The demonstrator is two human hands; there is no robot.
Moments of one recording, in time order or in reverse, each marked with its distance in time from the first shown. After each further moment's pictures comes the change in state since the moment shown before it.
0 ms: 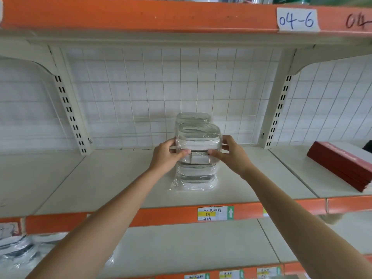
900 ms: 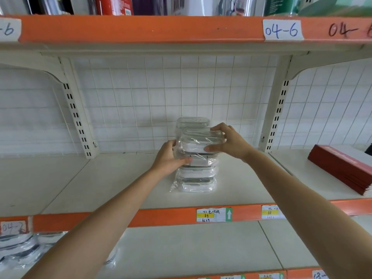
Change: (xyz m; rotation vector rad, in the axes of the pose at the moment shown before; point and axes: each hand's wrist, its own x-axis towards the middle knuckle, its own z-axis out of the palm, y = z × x) left_hand -0.001 0.008 0.002 0.132 -0.082 -0.078; right_hand 0.026 -0.027 -0.026 -0.154 -0.135 -0.105
